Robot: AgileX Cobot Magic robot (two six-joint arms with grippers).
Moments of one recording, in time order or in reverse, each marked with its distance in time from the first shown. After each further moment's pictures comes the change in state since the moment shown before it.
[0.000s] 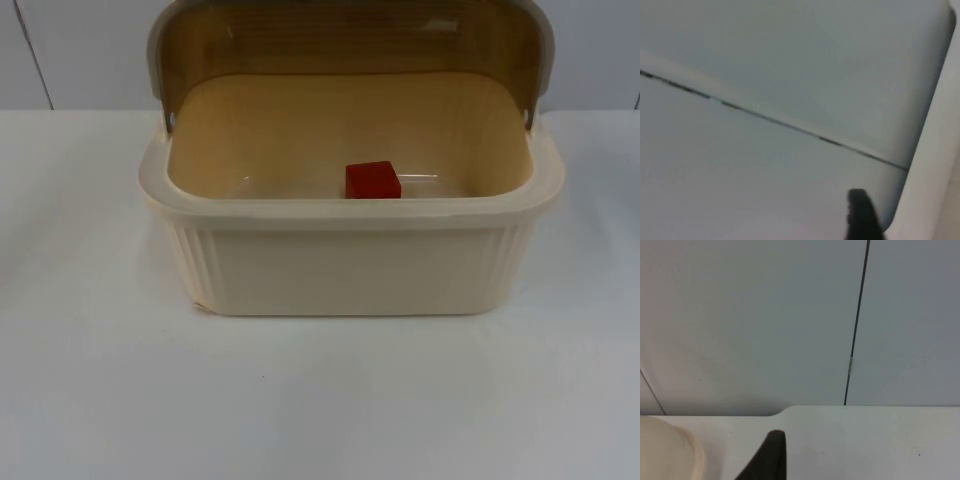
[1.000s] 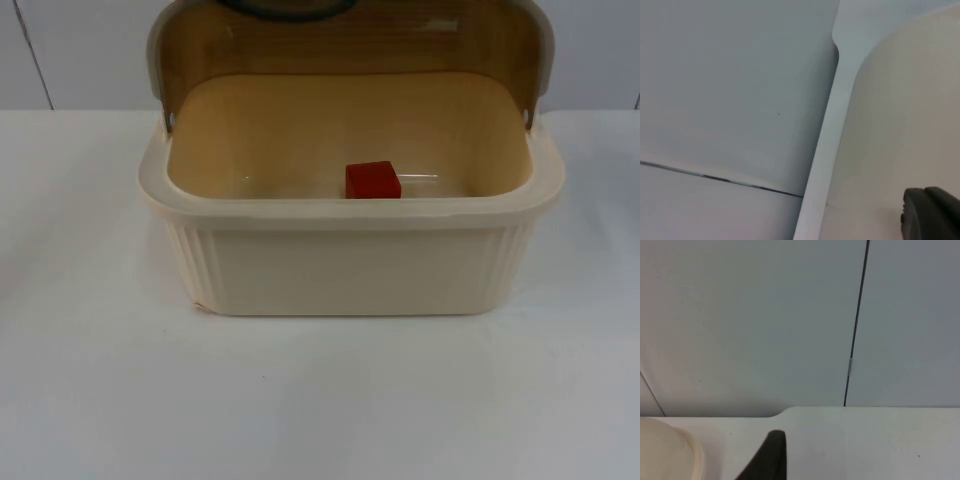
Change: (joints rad) right arm 0.000 0.000 0.000 0.000 -0.002 0.000; left arm -0.019 0.041 0.000 -0.247 0.173 0.126
